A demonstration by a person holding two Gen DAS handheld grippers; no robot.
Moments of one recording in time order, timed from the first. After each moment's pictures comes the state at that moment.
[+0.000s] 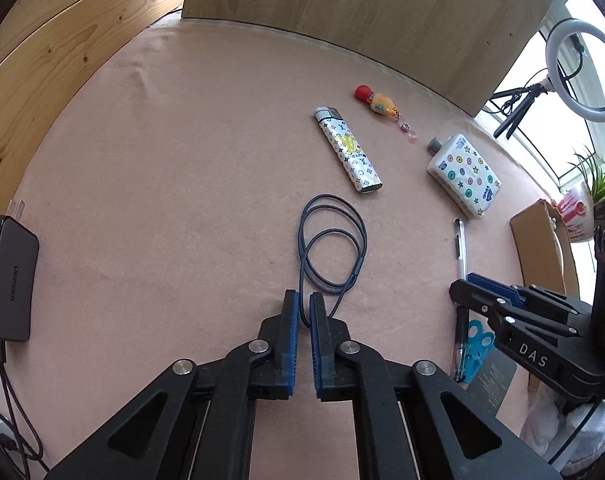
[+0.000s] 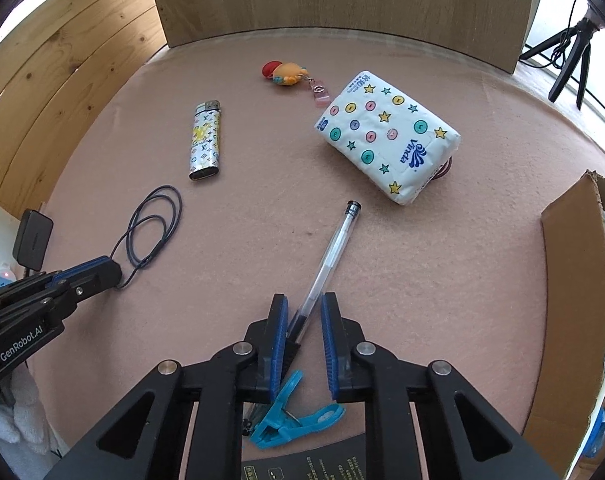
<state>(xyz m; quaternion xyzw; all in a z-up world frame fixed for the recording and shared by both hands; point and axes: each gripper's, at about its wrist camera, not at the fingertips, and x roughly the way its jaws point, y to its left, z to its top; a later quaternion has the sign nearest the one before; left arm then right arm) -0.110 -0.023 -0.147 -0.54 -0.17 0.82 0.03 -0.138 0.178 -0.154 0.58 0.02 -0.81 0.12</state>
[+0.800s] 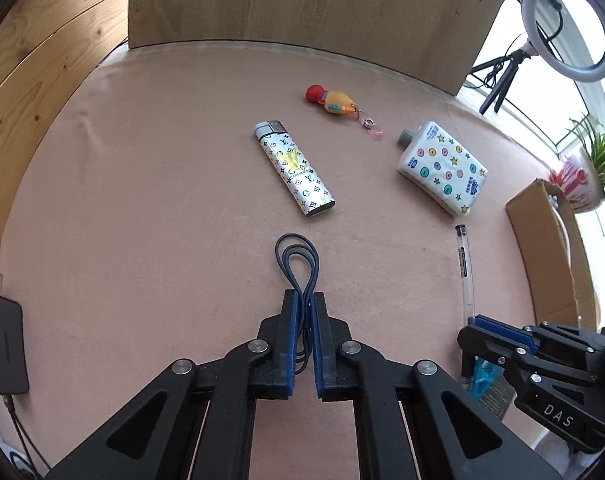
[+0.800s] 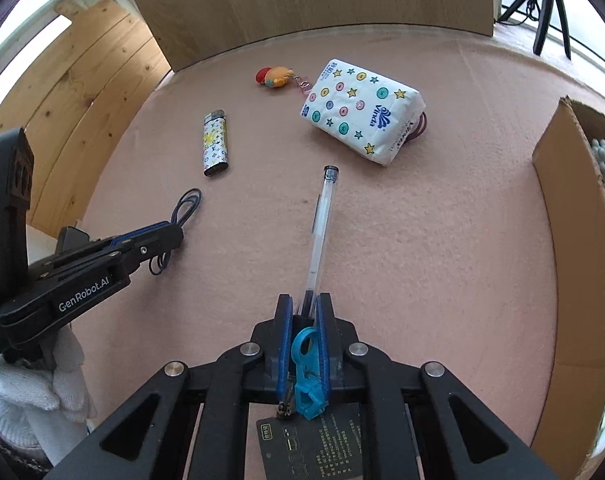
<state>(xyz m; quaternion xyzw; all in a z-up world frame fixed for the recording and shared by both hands) -0.134 0.009 -0.135 -0.54 -0.12 0.83 0.06 -0.109 0.211 -0.147 0.57 -0.08 -0.80 0.15</state>
